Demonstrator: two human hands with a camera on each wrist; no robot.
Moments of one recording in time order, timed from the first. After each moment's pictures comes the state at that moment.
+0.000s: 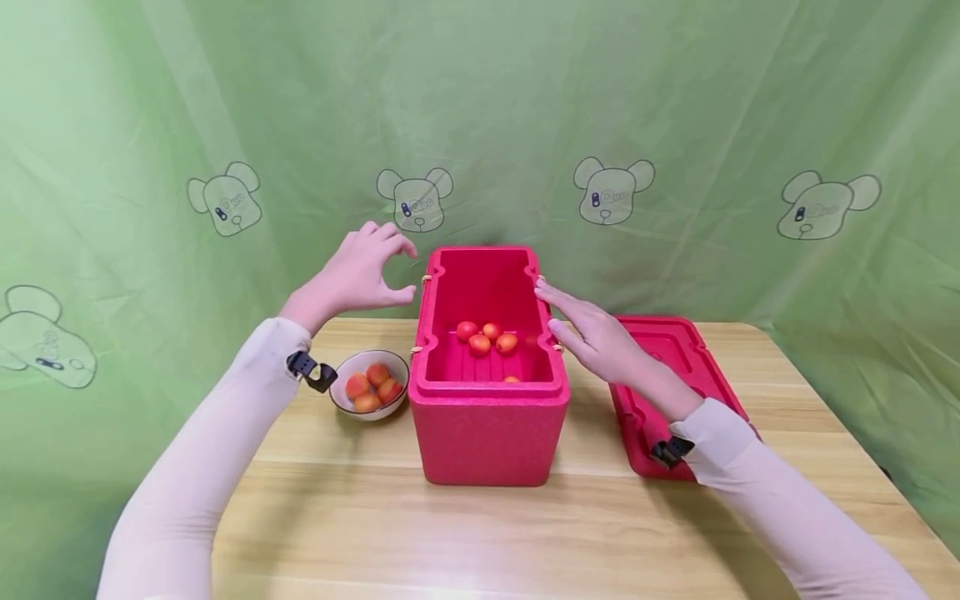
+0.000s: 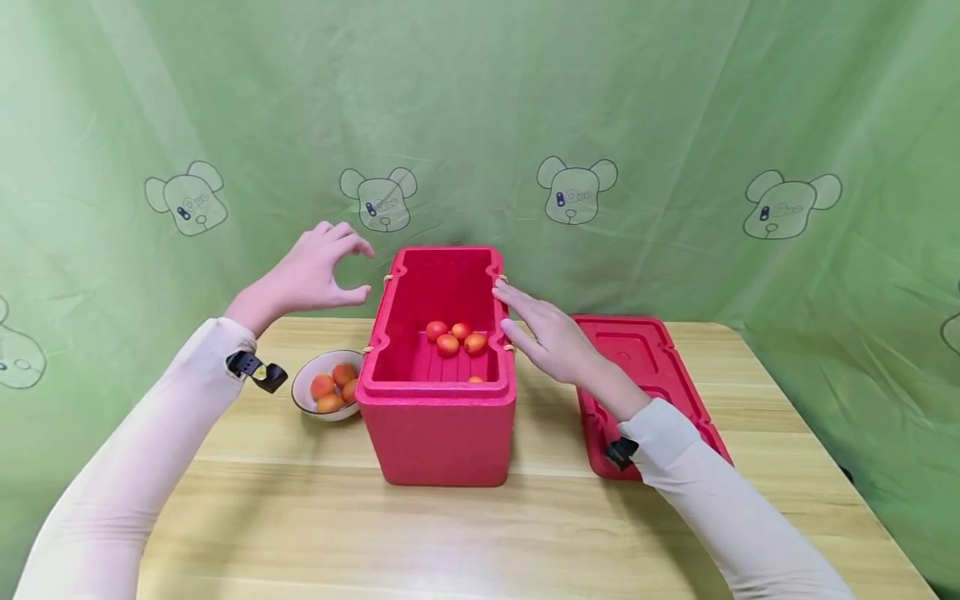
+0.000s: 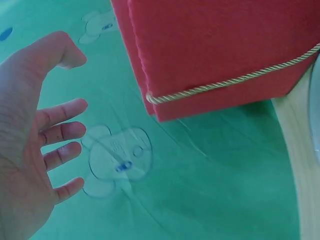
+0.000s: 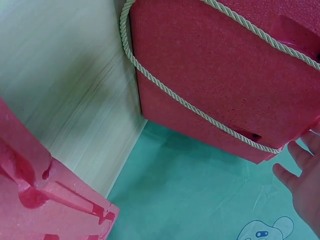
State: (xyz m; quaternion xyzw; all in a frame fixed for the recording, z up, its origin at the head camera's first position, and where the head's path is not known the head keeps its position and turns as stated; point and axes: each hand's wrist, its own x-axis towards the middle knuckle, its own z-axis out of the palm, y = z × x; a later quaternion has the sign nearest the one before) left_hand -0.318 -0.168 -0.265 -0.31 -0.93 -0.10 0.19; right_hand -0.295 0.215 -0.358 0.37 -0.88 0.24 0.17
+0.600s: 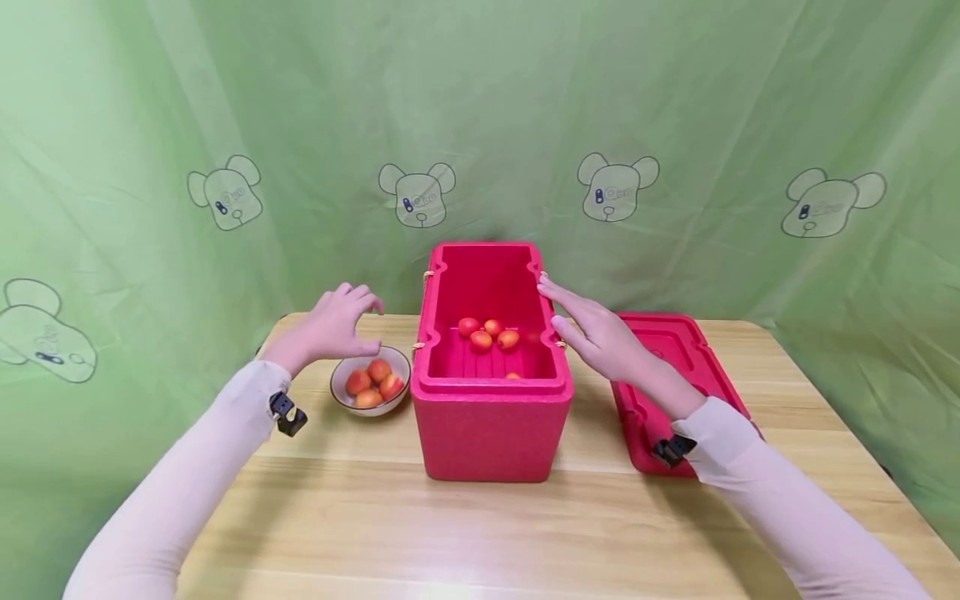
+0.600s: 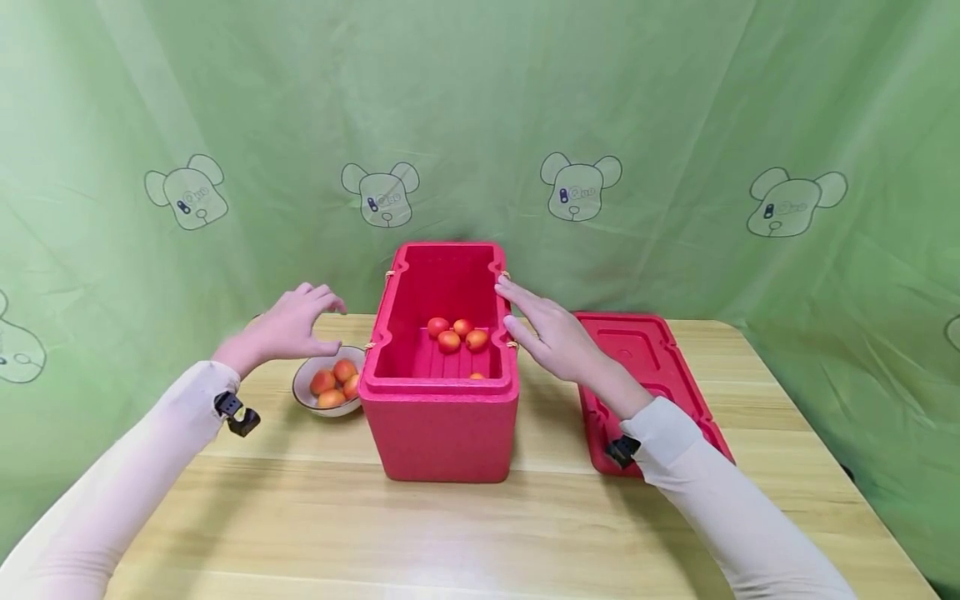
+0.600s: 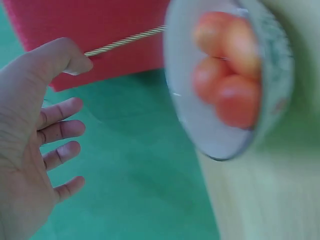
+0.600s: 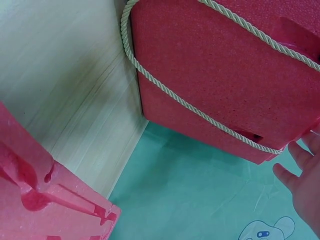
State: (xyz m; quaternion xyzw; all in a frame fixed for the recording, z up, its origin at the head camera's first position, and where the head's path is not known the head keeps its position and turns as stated) left_hand -0.308 -0.216 -0.346 -0.29 -0.95 -0.10 0.11; right_hand -0.292 0.219 -0.356 0.36 -0.88 0.25 0.17
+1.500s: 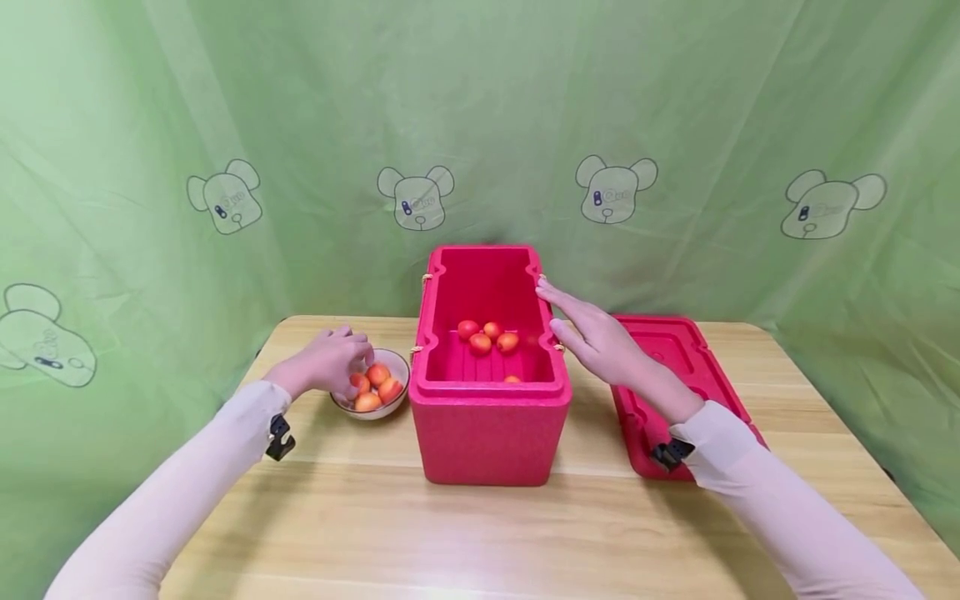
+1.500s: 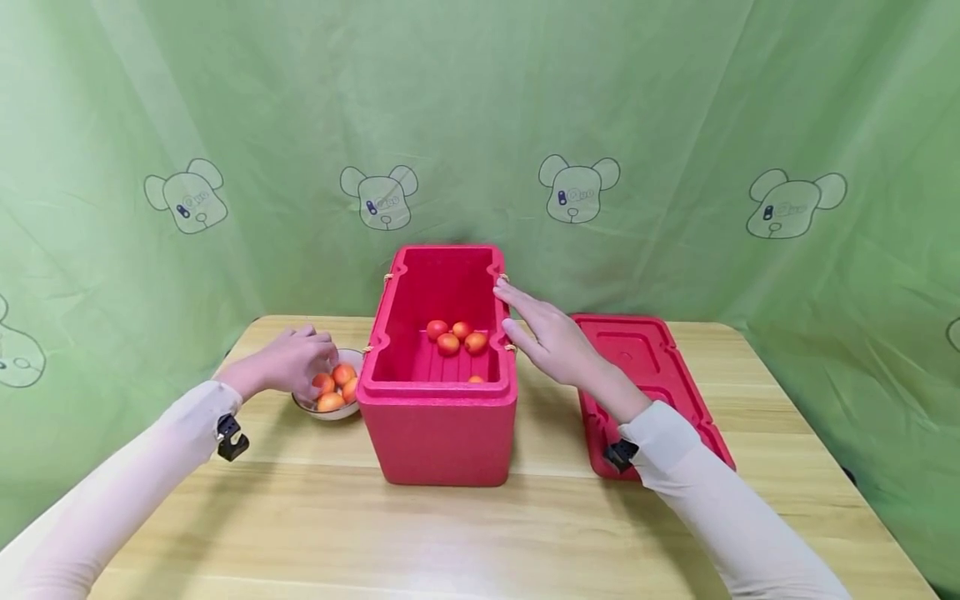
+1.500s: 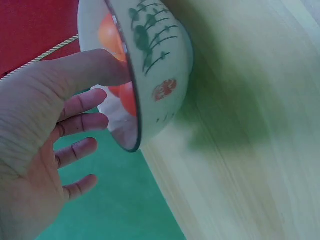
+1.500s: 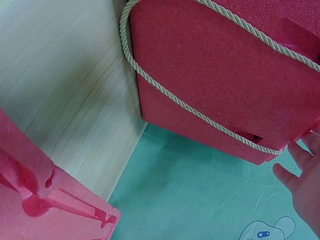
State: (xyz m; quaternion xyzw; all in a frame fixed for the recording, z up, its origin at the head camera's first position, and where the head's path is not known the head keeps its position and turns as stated) left_hand -0.302 -0.230 -0.392 -0.29 -0.96 -0.04 -0.01; right_hand -0.292 0.219 -0.359 0.36 -0.88 0.25 0.17
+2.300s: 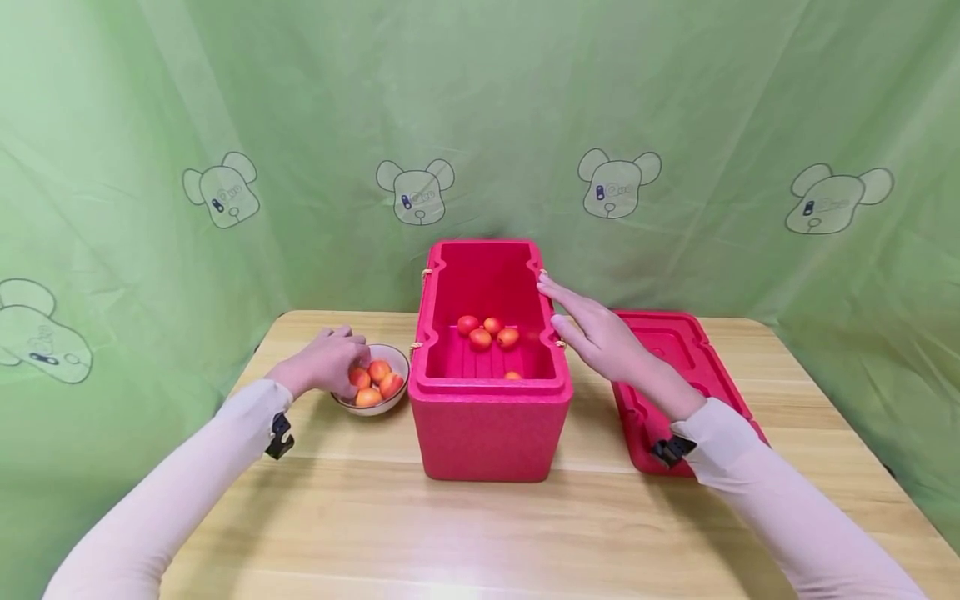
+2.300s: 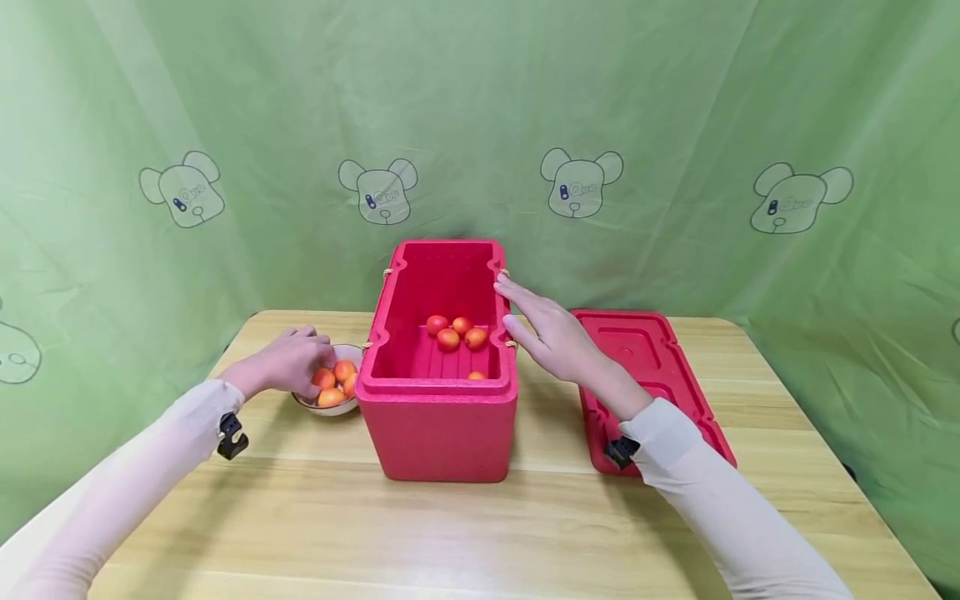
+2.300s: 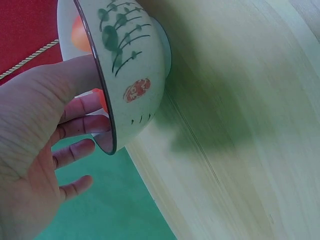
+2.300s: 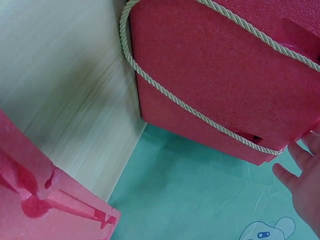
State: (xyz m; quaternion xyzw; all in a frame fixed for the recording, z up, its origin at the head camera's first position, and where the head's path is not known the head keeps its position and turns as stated) left_hand -0.303 -0.231 -0.399 -0.29 -0.96 -0.03 -0.01; right_hand -0.294 0.219 -0.359 0.36 -0.88 0.26 0.17
